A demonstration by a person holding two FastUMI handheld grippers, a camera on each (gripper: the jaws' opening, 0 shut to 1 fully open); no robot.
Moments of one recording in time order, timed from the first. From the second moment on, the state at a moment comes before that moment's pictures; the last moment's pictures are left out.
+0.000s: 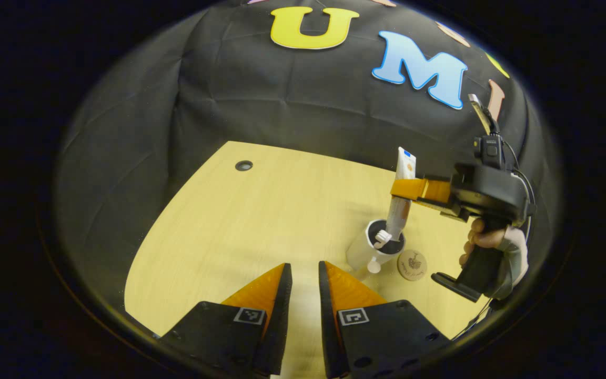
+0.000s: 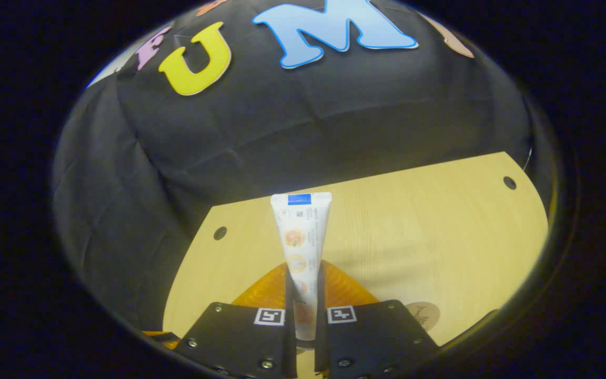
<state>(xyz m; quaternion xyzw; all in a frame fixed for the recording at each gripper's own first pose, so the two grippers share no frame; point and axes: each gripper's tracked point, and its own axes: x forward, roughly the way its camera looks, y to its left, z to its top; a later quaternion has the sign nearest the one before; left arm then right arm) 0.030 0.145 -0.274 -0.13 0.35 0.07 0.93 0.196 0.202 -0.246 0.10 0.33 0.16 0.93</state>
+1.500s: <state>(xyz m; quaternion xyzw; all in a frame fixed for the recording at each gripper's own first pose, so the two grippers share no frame) 0.032 0.069 -0.299 -0.11 0.37 -0.07 0.92 0.127 0.135 -0.195 0.12 0.27 0.15 0.94</state>
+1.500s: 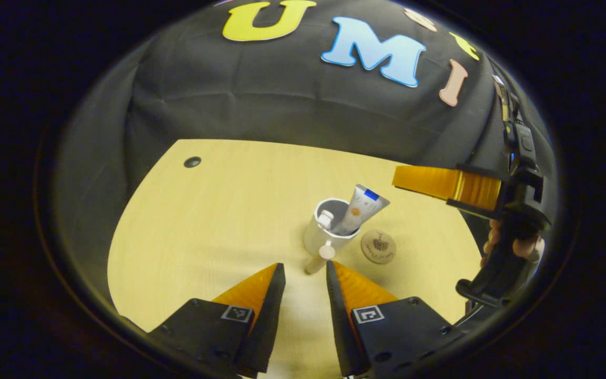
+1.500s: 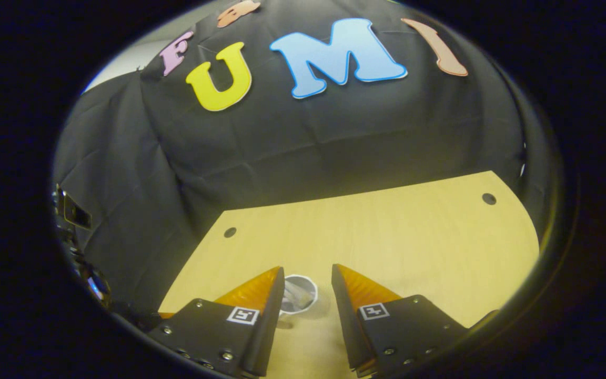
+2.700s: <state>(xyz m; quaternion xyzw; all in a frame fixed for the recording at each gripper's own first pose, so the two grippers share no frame) 0.086 0.039 -0.380 0.10 0.54 -0.20 0.81 0.063 -0.026 -0.246 0.14 0.32 0.00 0.94</state>
